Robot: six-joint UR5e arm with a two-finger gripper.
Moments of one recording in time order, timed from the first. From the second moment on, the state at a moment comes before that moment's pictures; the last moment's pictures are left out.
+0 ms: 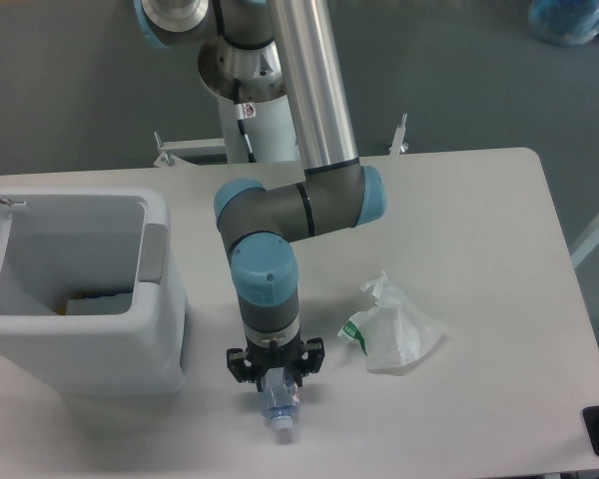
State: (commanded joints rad) arm 2.28 -2.16 -1.62 -0.73 1.56 0.17
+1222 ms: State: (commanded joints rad) arm 2.36 -1.88 -1.32 -0.63 1.42 0.15
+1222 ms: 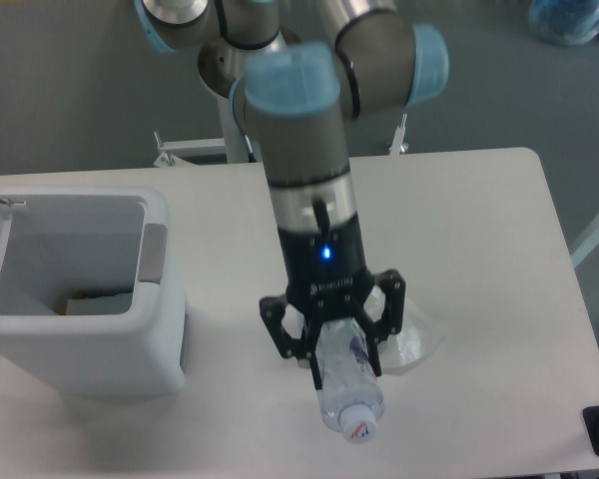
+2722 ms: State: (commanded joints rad) arm 2.02 -1.76 -1.51 -0.62 1.36 0.10
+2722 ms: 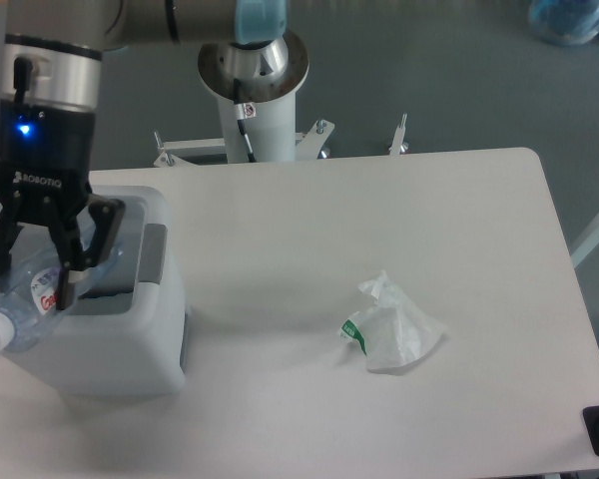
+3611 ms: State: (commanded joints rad) arm 2.08 -1.67 -1.57 -0.63 1.36 0.12
